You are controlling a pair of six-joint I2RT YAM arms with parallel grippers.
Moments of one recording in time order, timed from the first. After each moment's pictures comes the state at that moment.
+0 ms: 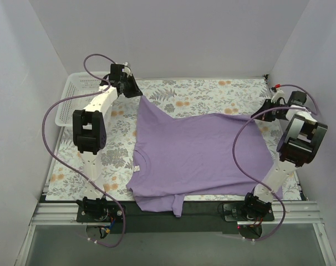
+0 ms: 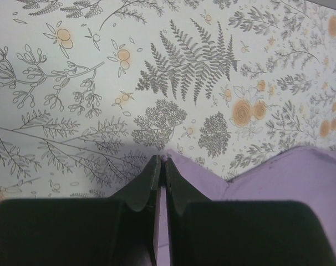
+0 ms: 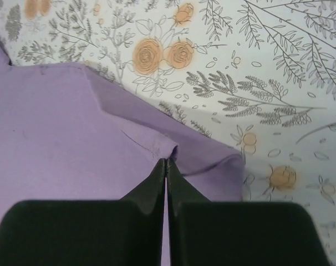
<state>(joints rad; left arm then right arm) -0.15 2.24 1.92 -0.42 0.32 -0.44 -0.43 2.05 1.45 -0.45 -0.86 -0.26</state>
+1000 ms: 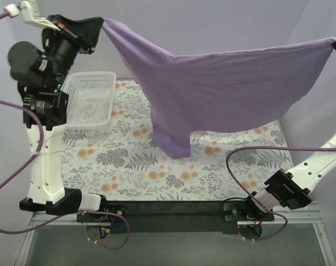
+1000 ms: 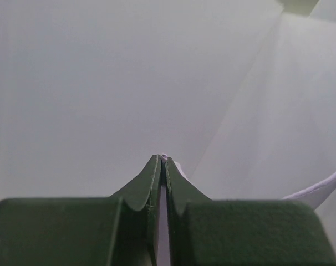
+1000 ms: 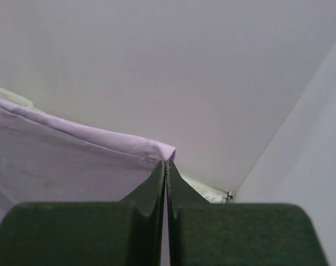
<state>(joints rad) -0.15 1.39 2.06 -0.28 0.28 -0.55 -0.85 1.42 2.08 -0.17 -1.29 0.31</state>
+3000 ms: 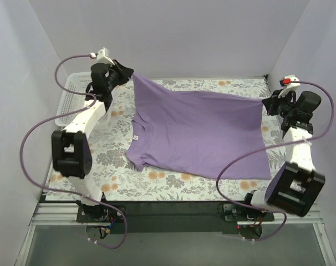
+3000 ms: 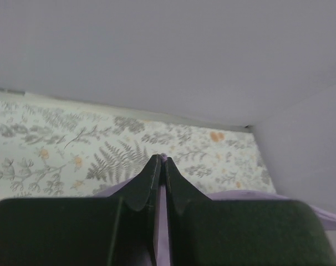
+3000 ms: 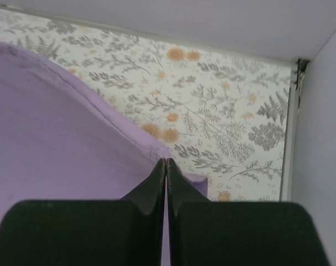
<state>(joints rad) -0.12 1.84 1.45 0.25 0.23 -0.61 -0.40 1.41 1.02 0.04 -0.71 -0.18</state>
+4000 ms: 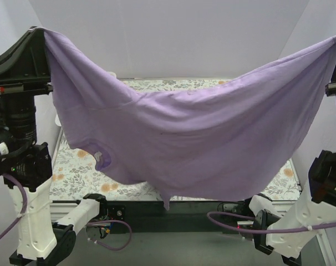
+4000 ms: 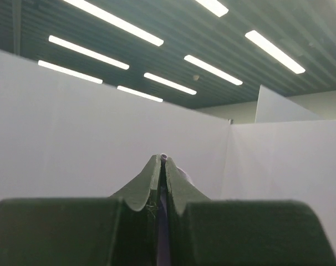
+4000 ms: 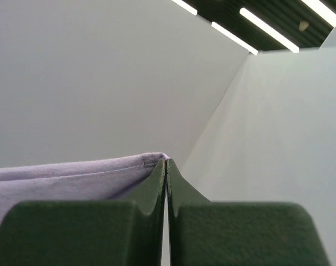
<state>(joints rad) -0.14 0.97 1.79 0.18 0.14 -0.49 -0.42 1.03 2.19 -0.48 -0.50 -0.20</state>
